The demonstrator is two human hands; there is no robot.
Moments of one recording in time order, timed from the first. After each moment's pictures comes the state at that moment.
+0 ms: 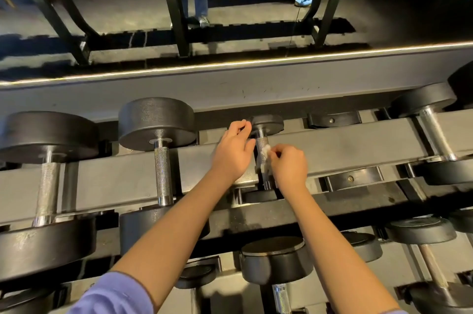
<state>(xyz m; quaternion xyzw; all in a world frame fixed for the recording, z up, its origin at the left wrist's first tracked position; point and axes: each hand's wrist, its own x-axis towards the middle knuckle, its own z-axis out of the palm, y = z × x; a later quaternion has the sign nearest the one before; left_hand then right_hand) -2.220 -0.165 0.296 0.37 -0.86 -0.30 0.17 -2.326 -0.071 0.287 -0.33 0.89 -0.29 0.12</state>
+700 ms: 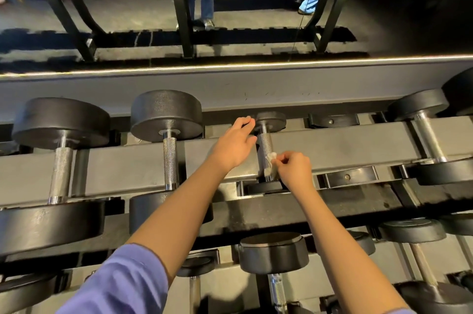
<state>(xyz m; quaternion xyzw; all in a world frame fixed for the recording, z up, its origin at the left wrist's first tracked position) -2.211 -0.173 0.308 0.34 -0.88 -0.31 0.09 -2.326 -0.045 0.288 -0.32 0.88 -0.29 0.22</state>
